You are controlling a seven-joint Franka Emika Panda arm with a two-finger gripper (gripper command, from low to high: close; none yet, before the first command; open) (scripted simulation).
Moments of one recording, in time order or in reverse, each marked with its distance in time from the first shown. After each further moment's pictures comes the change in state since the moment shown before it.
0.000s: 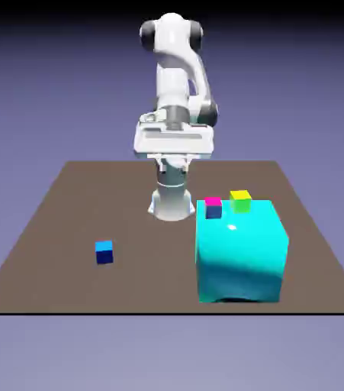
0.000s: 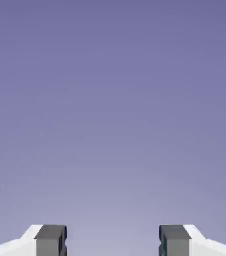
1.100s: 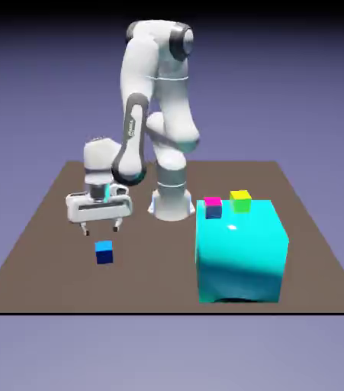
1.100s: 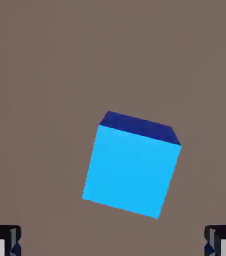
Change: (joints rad) arm -1.068 0.590 0.526 -0.018 0.967 -0.061 1.424
